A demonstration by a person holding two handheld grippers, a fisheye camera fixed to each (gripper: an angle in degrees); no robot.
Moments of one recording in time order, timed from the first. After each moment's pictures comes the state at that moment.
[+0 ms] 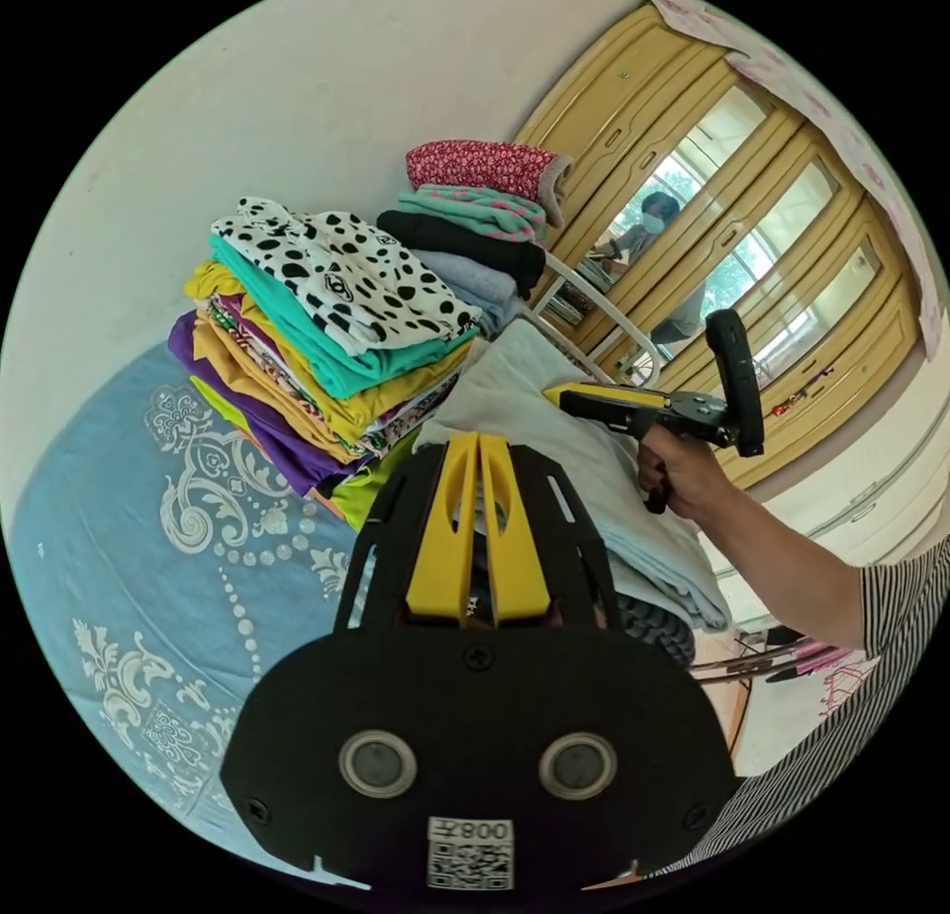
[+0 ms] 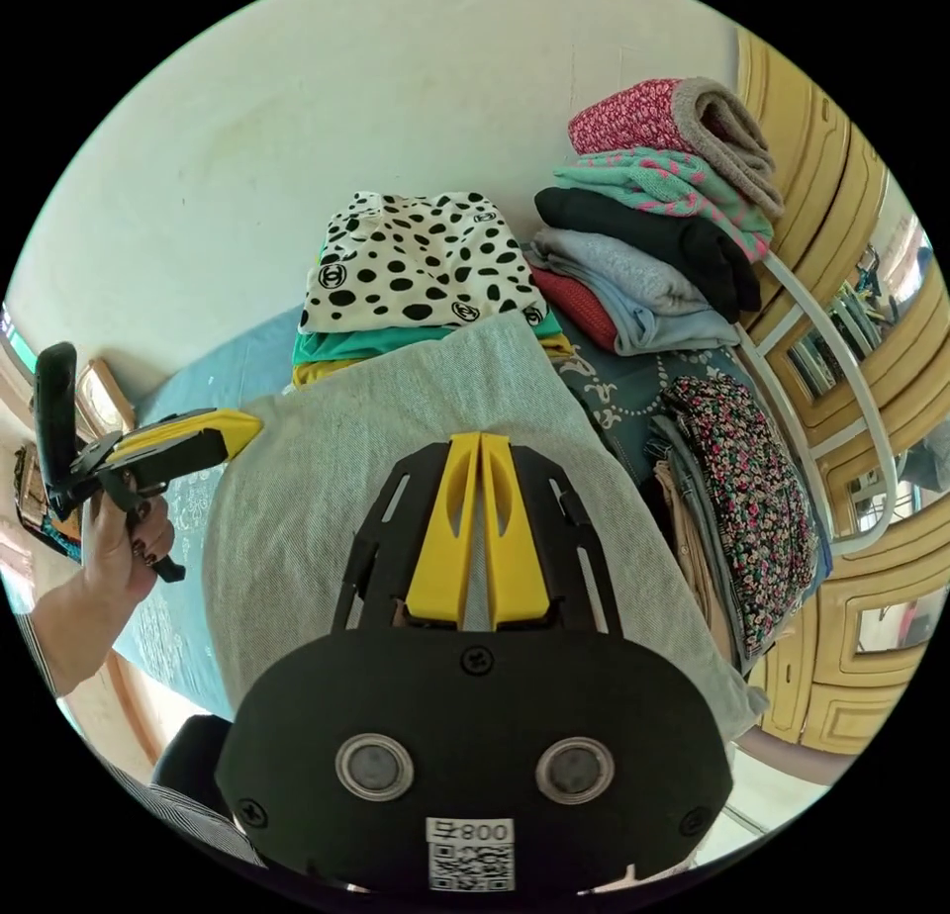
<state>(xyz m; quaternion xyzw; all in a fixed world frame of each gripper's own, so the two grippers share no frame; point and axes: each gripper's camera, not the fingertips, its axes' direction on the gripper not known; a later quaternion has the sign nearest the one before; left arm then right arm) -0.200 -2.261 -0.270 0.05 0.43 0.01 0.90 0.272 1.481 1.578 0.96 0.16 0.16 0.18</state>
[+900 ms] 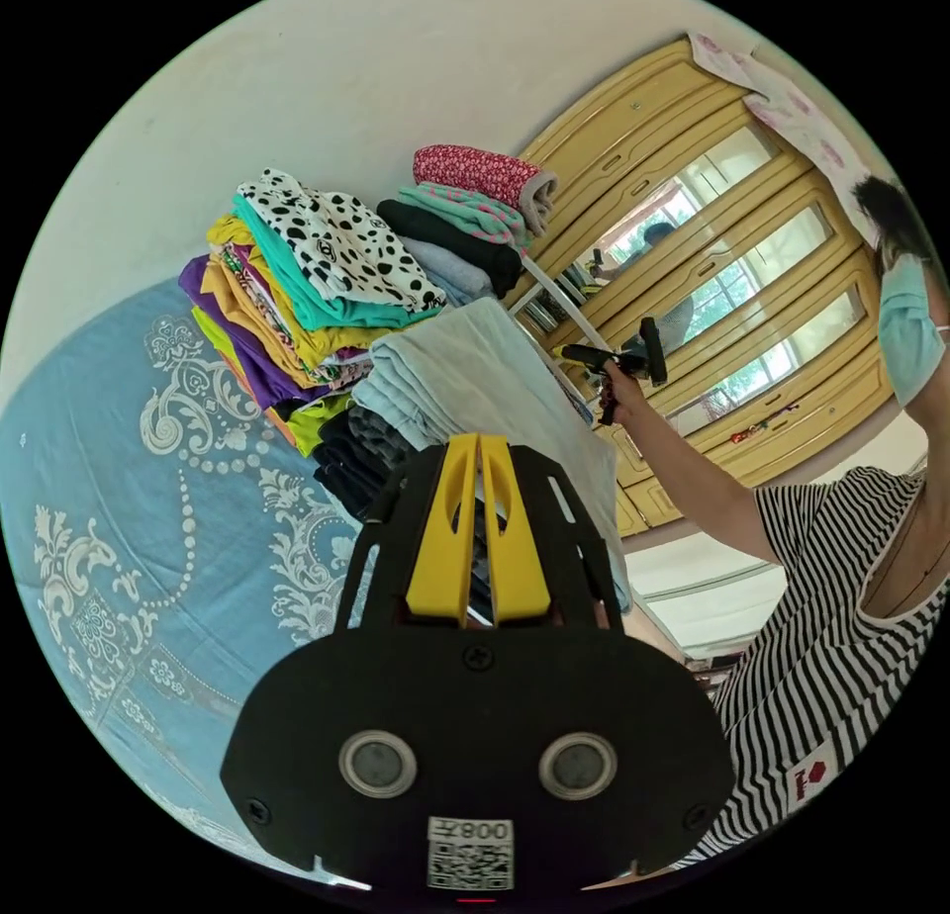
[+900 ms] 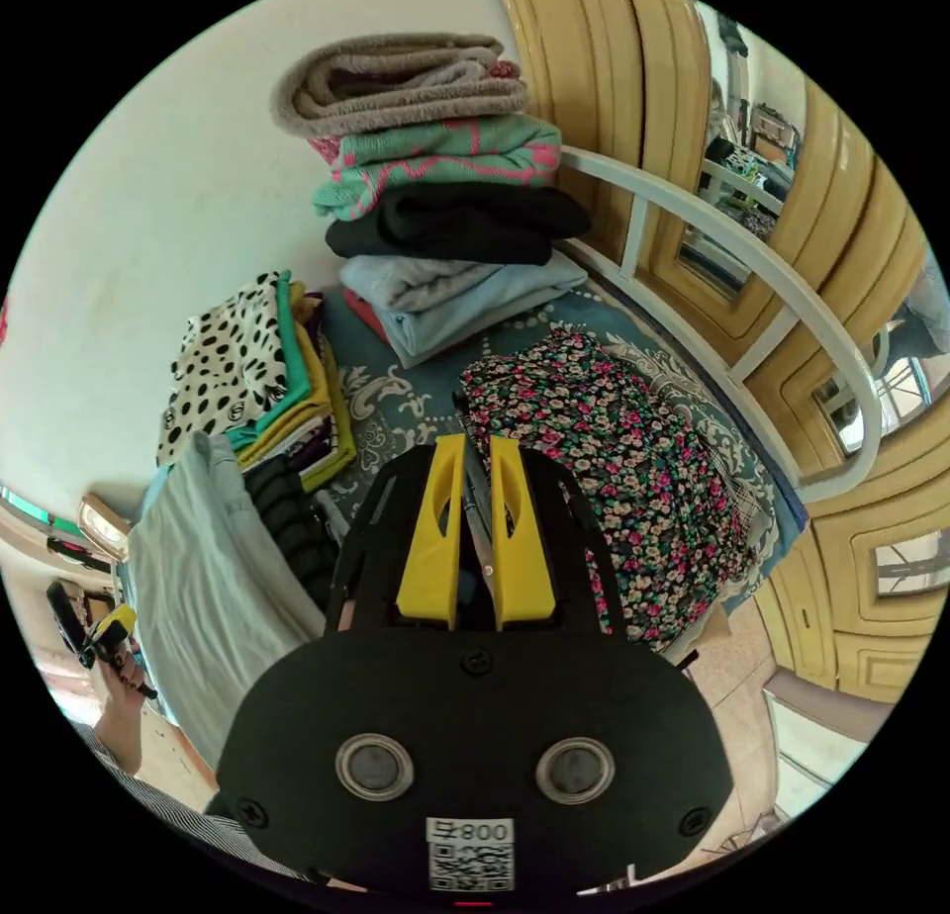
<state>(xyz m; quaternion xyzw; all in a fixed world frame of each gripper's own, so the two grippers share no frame) -0.236 -2.160 -0.268 0.02 0.47 -0.04 0.88 0.418 1.667 1.588 0.97 0.01 0.17 0.15</state>
